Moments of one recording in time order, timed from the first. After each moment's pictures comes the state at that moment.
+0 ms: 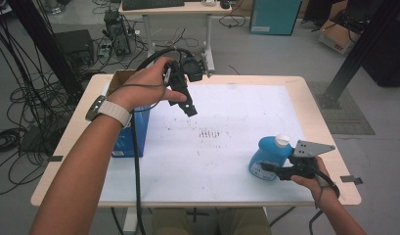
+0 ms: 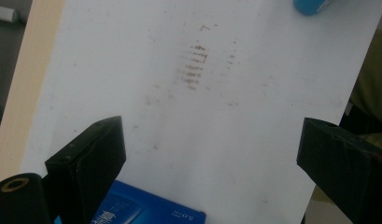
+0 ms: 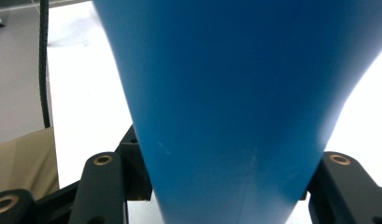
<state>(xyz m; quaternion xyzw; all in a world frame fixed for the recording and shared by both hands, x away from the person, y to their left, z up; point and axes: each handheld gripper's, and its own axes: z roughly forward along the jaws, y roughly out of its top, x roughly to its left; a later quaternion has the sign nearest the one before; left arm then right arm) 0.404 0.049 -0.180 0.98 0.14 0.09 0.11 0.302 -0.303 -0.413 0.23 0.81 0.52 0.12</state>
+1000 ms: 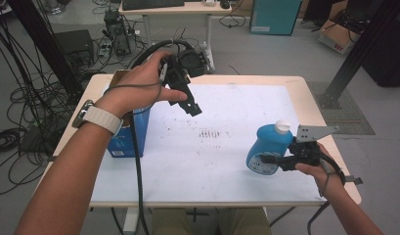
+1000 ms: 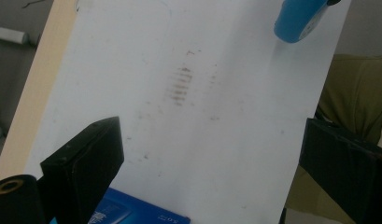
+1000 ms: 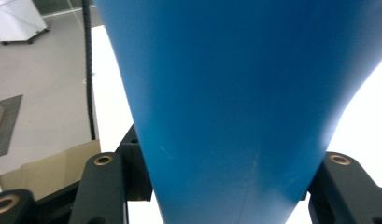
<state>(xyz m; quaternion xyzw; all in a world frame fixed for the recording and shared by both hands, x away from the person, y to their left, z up) 0.369 0.048 -0.145 0.97 0.14 0.10 0.16 0.312 -0.290 -0.356 0.20 0.82 0.53 0.07</state>
